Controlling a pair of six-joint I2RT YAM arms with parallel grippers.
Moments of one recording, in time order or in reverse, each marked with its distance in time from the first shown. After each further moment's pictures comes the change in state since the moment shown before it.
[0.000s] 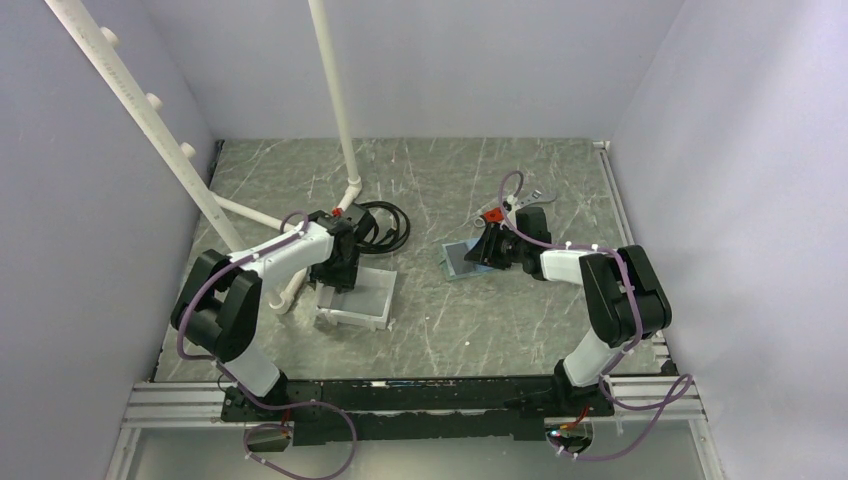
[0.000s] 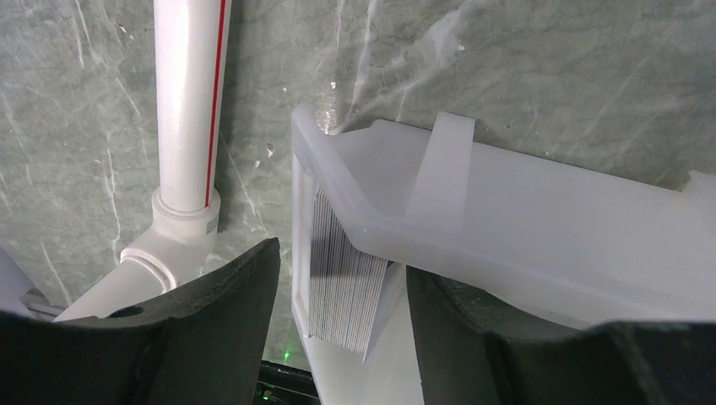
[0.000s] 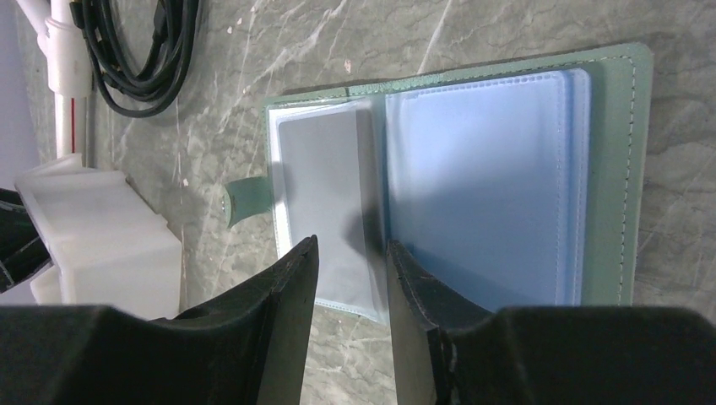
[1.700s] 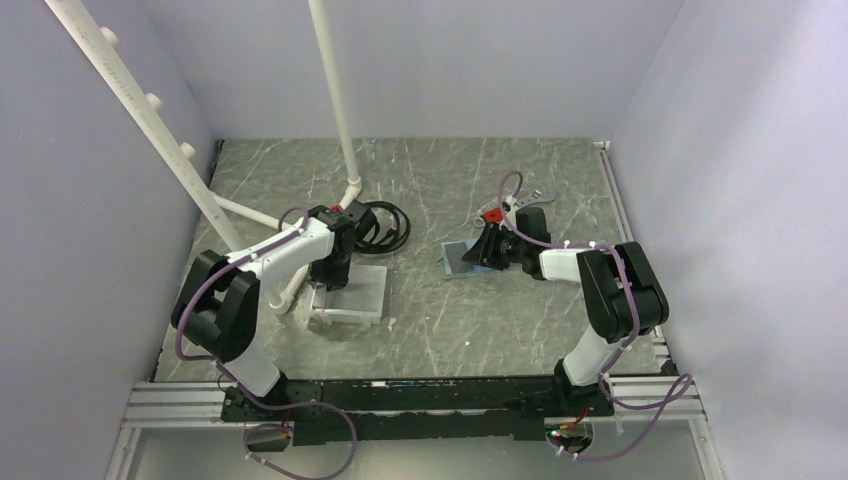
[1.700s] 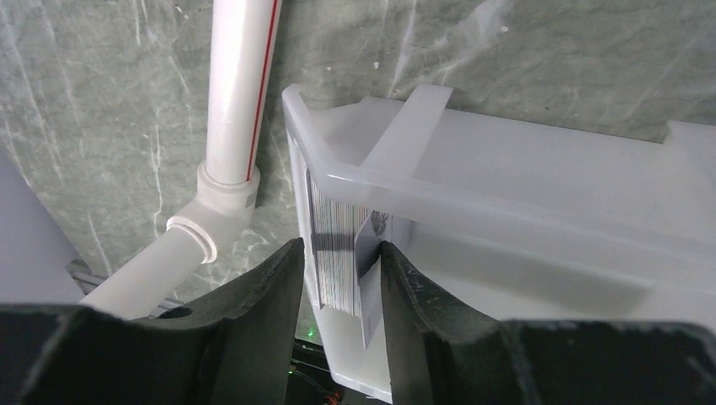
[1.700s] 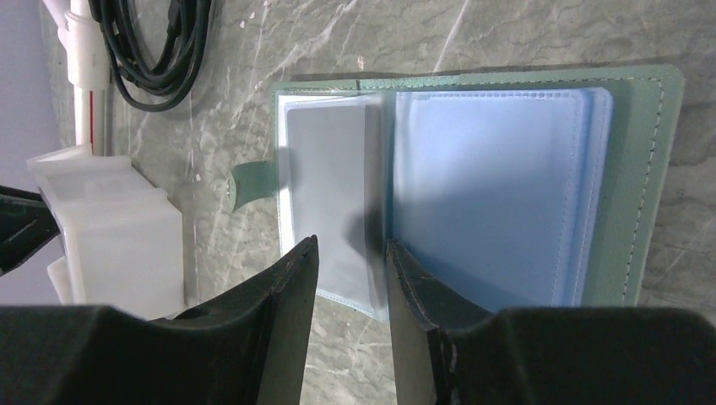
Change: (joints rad) left arm -0.010 0.000 0.053 -0.097 -0.044 -0.010; right arm -0.001 0.028 0.000 0.033 -0.048 0.017
